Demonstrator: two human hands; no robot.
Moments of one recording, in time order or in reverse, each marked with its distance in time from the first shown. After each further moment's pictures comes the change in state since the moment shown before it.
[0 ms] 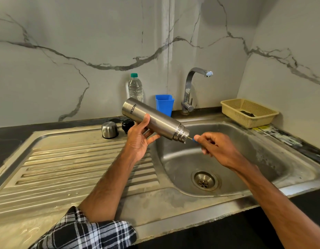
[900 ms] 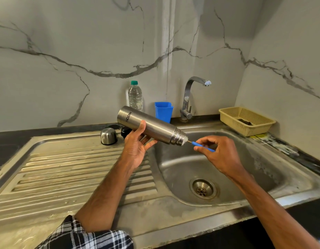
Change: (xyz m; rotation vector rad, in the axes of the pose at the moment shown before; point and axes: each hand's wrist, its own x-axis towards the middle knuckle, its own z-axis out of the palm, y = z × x) left_hand 0.005 0.001 -0.006 -0.068 -0.017 0.027; right_hand 0.001 -0.004 -0.001 -0.057 0.261 -0.161
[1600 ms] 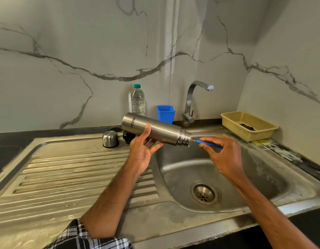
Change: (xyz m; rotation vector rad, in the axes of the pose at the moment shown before) left_hand -0.002 -0.008 0.012 -0.077 0.052 -0.023; right_hand 0.005 0.005 0.003 -0.074 0.151 0.040
